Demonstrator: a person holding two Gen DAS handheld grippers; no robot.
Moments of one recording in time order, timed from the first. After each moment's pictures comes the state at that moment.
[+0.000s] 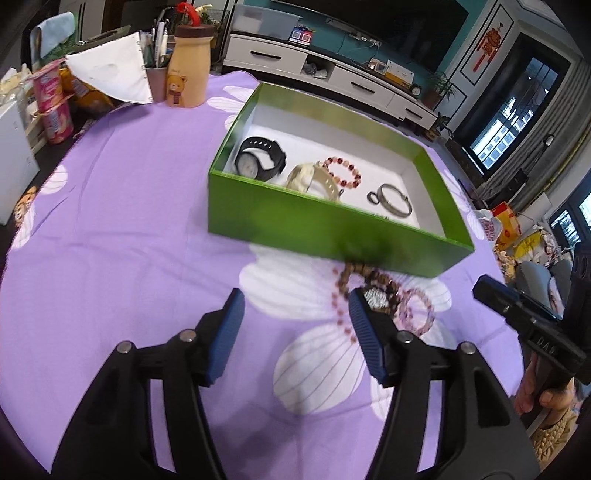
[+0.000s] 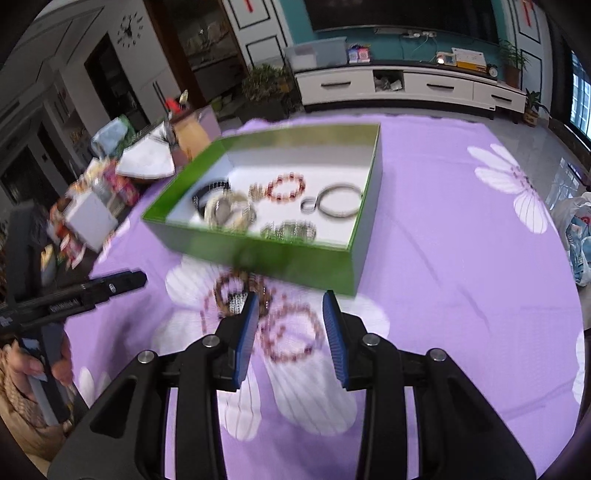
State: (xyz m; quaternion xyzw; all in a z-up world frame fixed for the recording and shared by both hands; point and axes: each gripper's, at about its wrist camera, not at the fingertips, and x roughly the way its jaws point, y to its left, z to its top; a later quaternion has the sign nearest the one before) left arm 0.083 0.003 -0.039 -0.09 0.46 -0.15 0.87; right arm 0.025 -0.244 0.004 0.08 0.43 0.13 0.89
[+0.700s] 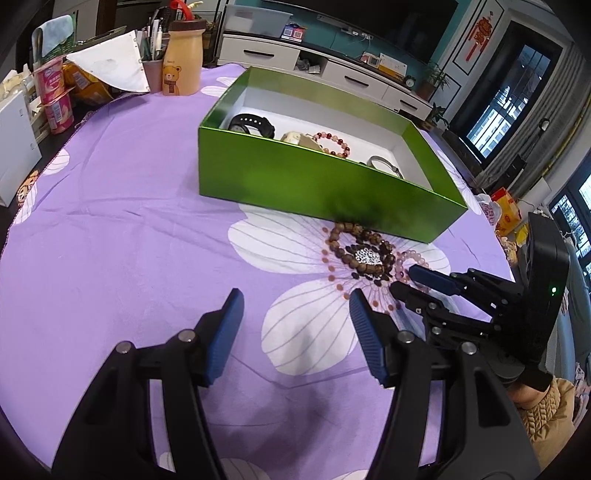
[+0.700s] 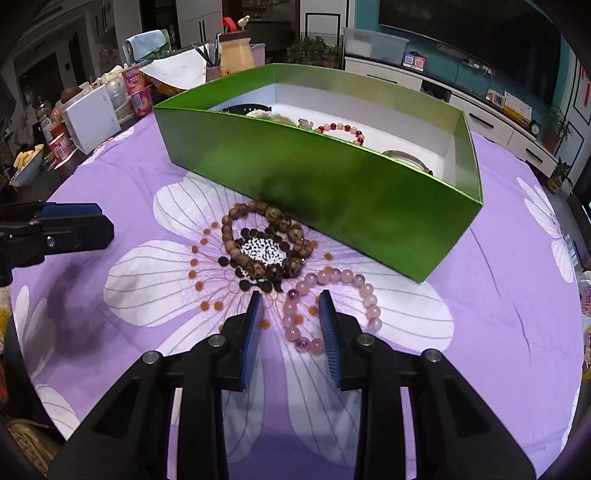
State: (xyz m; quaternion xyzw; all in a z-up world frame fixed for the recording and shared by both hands) left arm 0.052 -0.008 -0.053 -0.08 0.47 -0.16 0.87; right arm 0.035 -0.182 -0.057 -0.07 0.44 0.16 0.88
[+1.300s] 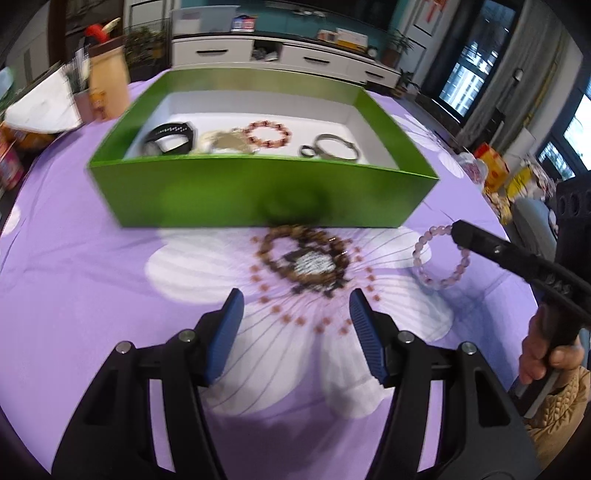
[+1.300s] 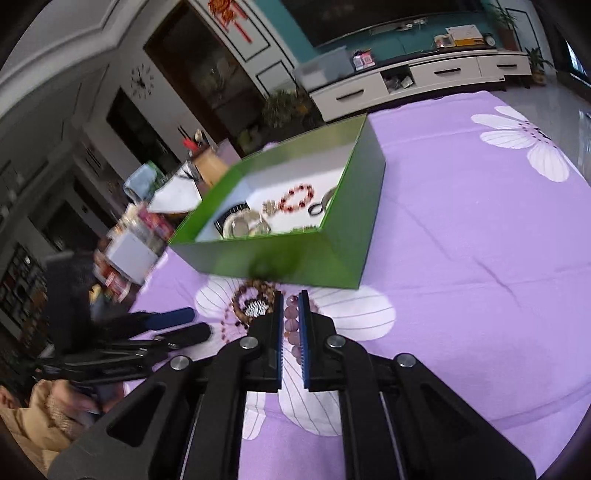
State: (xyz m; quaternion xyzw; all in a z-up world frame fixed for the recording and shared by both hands) left arm 0.072 -0.079 -0.057 0.00 0.47 -0.22 0.85; right arm 0.014 -0.302 -0.022 0.21 0.37 0.19 0.88
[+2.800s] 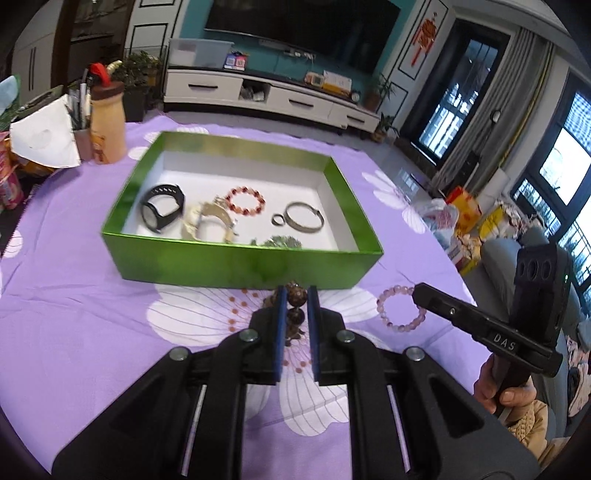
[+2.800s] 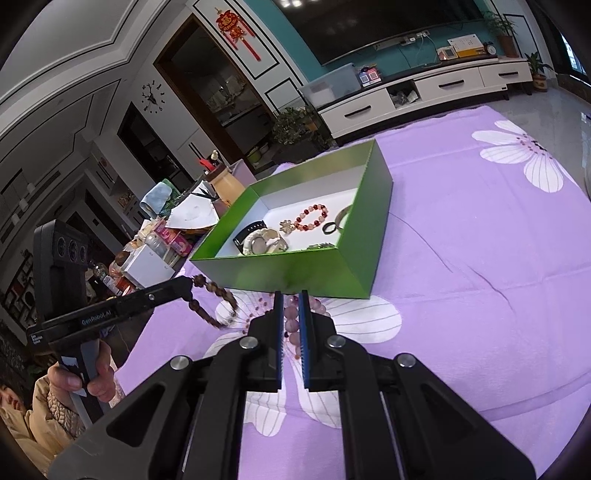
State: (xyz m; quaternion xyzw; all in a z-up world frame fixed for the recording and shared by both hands) left arm 0.061 -0.061 0.006 -0.07 0.40 -0.24 0.88; right arm -0.003 -0.302 0.000 0.22 0.34 0.20 0.89
